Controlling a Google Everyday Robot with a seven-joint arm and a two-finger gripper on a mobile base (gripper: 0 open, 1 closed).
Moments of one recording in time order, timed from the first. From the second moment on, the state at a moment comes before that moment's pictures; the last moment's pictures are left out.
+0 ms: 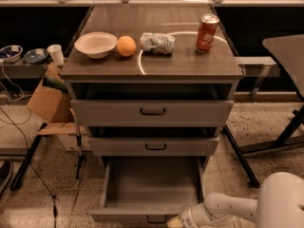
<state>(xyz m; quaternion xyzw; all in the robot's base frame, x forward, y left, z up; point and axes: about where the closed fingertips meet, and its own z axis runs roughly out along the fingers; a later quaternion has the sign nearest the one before) 0.391 -0.098 0.179 -0.28 0.88 0.36 0.10</state>
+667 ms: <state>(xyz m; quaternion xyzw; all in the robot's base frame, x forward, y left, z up) 0.404 -0.102 0.158 -0.24 0.90 0.35 0.08</state>
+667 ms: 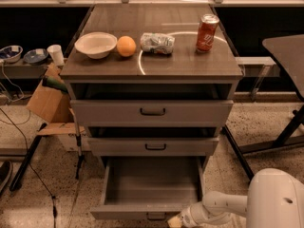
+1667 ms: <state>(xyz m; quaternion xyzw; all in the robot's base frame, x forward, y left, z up) 0.435 -0.105 0.157 -0.18 0.92 0.33 0.09</state>
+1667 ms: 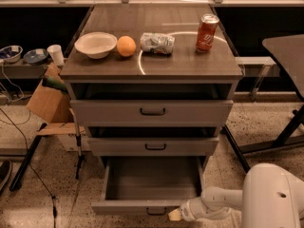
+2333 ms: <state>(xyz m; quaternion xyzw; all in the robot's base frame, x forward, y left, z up) 0.460 -0.102 0.150 -0.10 0.92 0.35 0.11</state>
